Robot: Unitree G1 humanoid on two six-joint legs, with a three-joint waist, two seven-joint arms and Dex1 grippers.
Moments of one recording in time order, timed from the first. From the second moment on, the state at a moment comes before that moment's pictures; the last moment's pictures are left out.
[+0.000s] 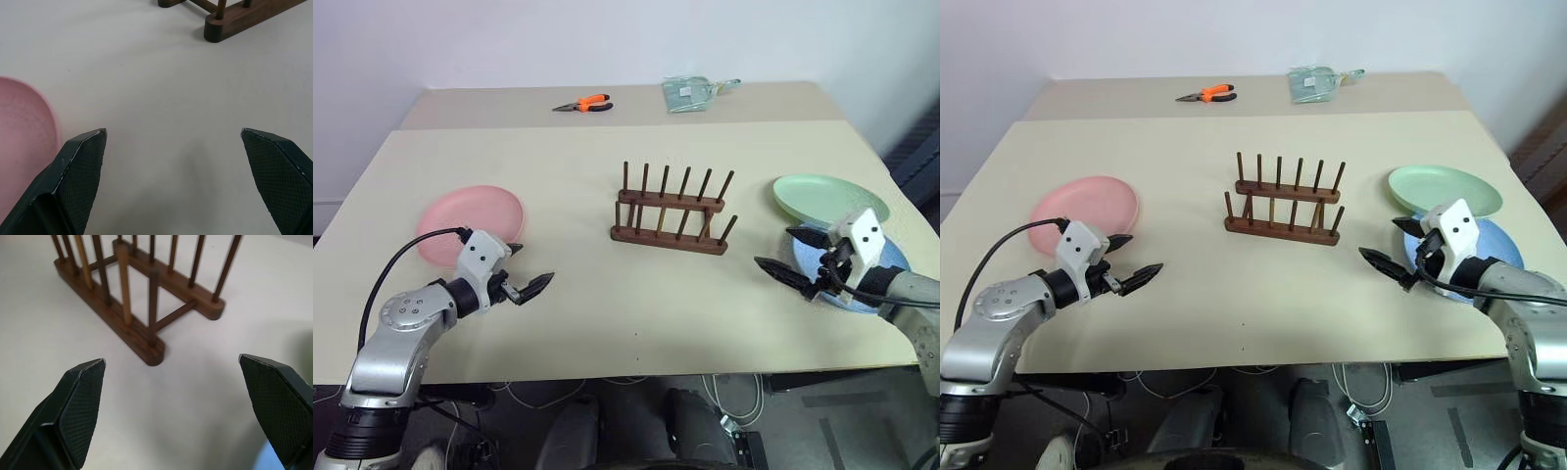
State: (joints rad) left arm -0.04 0.66 0.15 -0.27 -0.31 0.45 -0.72; right arm -0.07 -0.78 -0.29 -0.23 0.46 0.49 0.81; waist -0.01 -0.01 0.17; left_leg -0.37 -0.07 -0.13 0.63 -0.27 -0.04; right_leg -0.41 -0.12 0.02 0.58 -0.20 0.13
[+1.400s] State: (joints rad) left arm -0.57 0.33 -0.28 0.39 -0.04 0.02 -1.19; right arm 0.24 -0.78 -0.39 -0.65 0.52 0.70 0.65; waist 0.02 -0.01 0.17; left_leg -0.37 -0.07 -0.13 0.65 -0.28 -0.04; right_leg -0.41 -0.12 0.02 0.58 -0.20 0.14
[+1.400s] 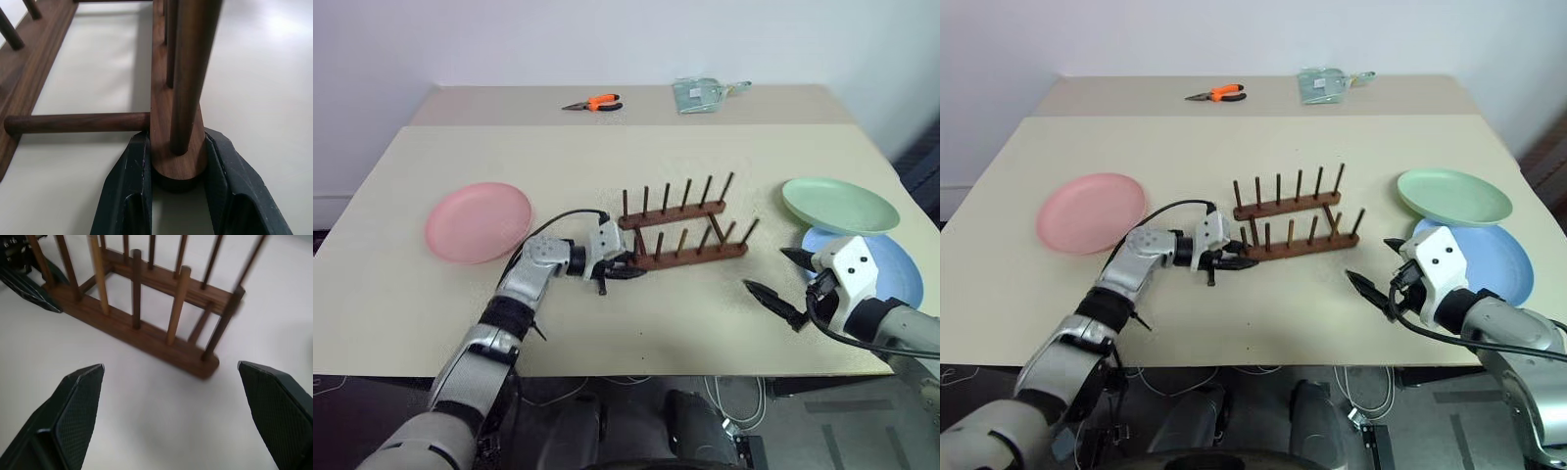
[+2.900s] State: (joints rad) left arm -0.35 0.34 -0.08 -0.01 -0.15 0.47 -0.62; right arm -0.08 -0.64 0.02 -0.30 0.19 0.49 0.65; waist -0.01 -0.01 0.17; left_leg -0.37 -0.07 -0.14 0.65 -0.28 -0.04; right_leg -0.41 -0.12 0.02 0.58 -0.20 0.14
